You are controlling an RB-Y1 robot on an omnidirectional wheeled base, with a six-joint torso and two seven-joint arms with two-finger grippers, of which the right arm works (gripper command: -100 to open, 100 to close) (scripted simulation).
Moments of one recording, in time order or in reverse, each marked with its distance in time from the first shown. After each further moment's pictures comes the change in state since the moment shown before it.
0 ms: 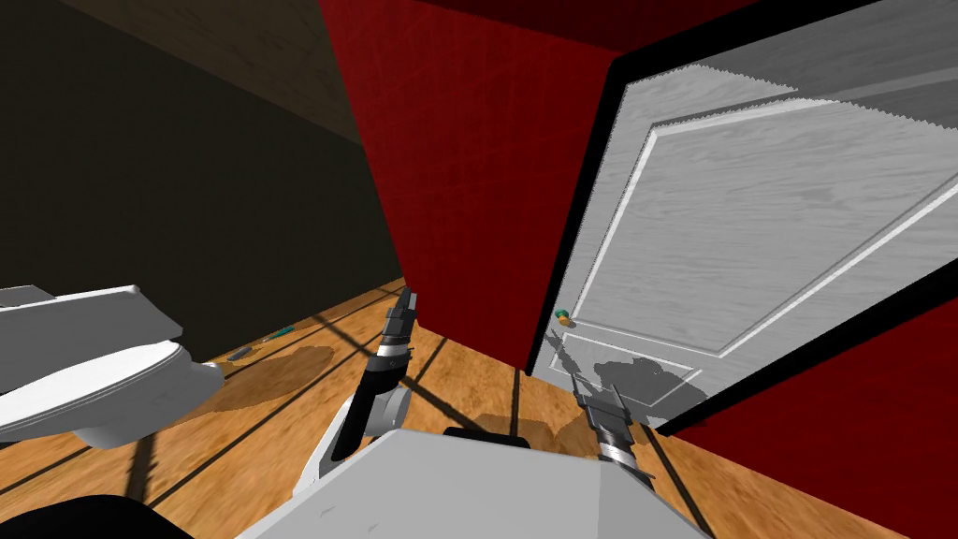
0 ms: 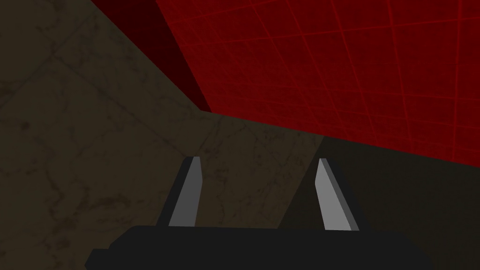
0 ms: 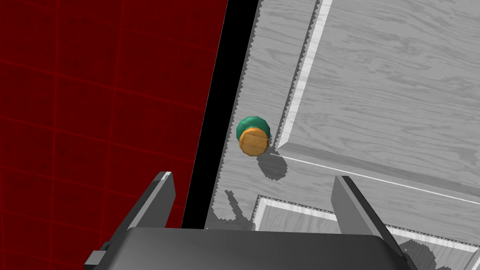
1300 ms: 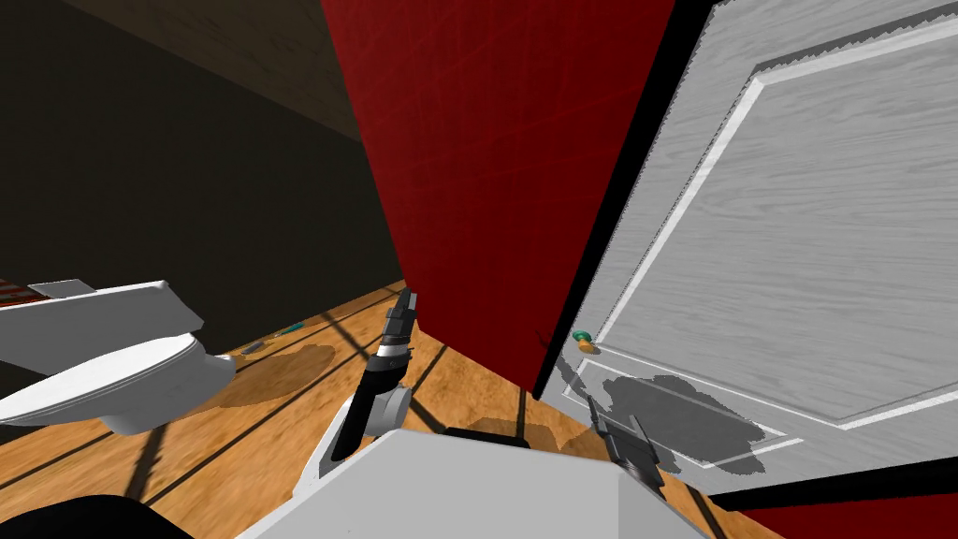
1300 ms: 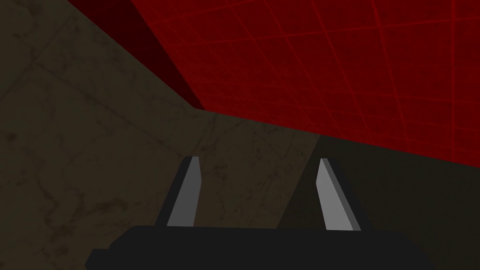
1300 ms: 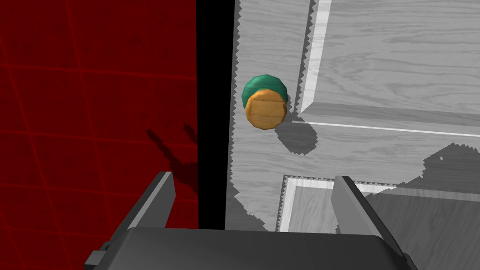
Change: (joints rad) arm -0.022 -0.074 0.068 0.227 -0.131 -0.082 -0.246
